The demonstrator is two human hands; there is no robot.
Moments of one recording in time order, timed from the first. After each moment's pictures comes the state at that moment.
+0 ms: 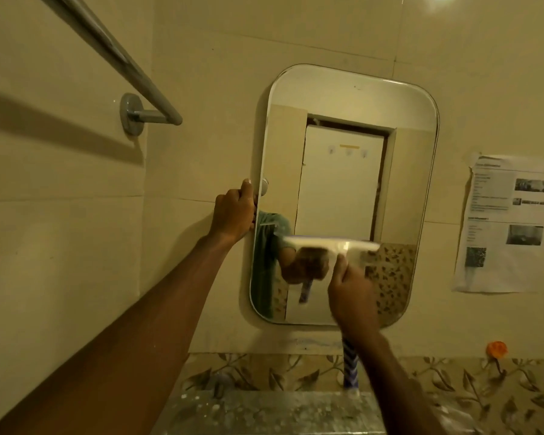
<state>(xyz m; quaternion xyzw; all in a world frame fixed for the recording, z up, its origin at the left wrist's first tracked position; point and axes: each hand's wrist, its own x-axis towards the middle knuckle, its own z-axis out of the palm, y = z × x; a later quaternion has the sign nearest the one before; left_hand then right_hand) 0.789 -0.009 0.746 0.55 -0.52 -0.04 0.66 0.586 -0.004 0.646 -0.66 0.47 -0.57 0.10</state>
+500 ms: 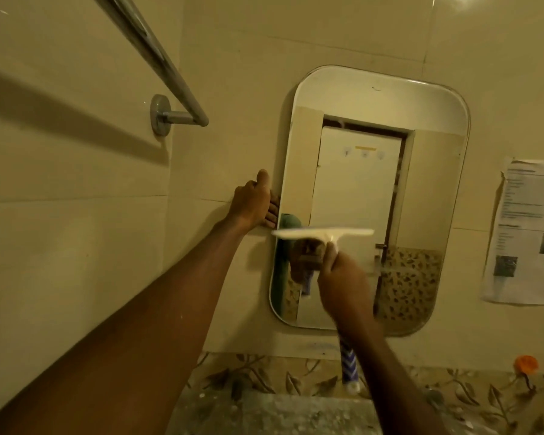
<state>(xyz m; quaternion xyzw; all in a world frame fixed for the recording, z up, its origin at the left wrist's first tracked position) 0.804 -0.007 0.765 0.52 -0.54 -0.16 0.64 0.632 0.009 0.666 -0.70 0.47 -0.53 0.08</state>
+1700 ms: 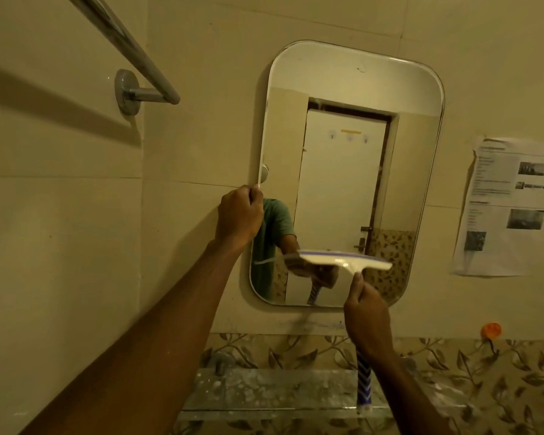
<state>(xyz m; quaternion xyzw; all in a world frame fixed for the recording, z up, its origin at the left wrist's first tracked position) 0.778 -0.020 0.712 0.57 -0.53 0.14 0.62 0.555 -0.020 0.587 -0.66 0.50 -0.56 0.09</state>
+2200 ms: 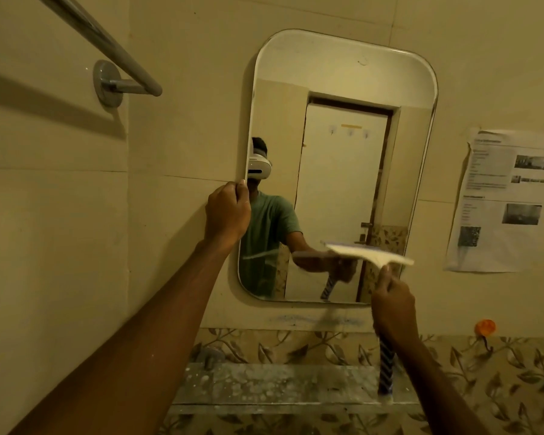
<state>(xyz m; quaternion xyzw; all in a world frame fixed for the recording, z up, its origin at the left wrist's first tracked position) 0.772 -0.027 0.706 0.57 -0.50 0.15 0.64 0.497 -0.055 0.590 -0.61 0.51 -0.59 0.12</state>
